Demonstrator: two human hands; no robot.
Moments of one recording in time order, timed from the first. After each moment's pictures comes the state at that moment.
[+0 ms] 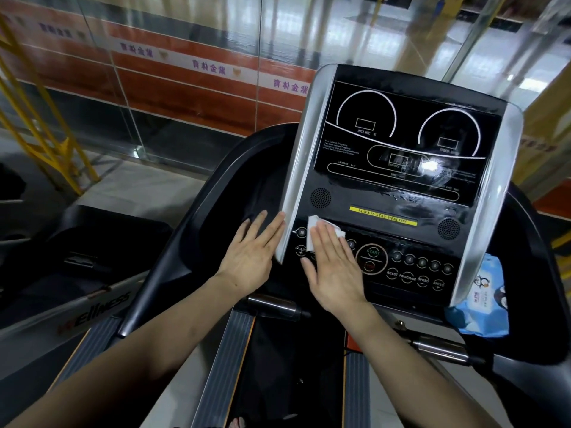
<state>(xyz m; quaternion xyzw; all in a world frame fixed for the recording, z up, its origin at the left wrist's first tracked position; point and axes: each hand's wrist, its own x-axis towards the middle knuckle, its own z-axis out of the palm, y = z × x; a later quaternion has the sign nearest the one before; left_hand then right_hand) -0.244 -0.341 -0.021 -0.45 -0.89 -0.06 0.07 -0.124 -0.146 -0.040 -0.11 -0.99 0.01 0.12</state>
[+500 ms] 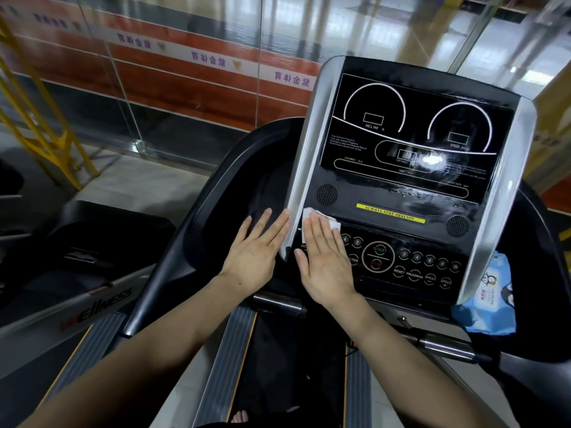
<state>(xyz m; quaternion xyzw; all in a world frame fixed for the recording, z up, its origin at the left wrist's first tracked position) -0.250 -0.345 -0.033 -0.45 -0.89 -0.08 0.08 -0.149 -0.170 -0.043 -0.10 -0.99 0.04 0.13</state>
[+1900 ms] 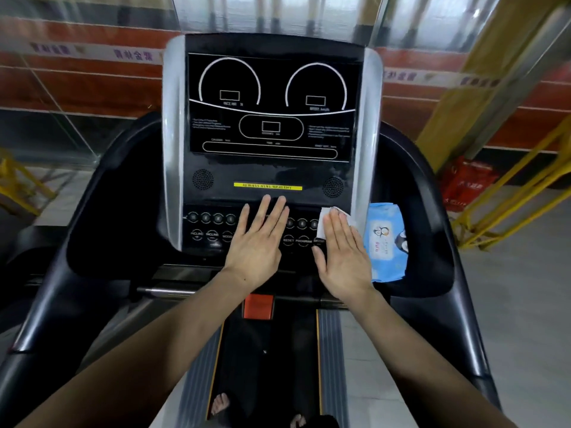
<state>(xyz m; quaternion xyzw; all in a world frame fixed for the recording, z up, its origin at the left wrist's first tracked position) -0.108 -0.141 0.005 -0.48 -0.87 -0.04 0.09 0.029 0.036 -0.046 -0.22 -0.96 0.03 0.14</state>
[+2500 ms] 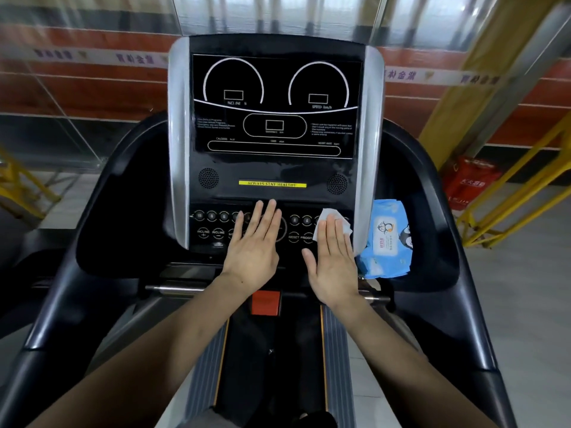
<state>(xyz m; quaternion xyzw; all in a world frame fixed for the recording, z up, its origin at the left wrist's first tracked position) -0.111 -0.166 -0.003 -0.46 -0.89 -0.07 0.05 0.016 -0.005 -0.065 -0.24 -0.95 0.08 0.16</state>
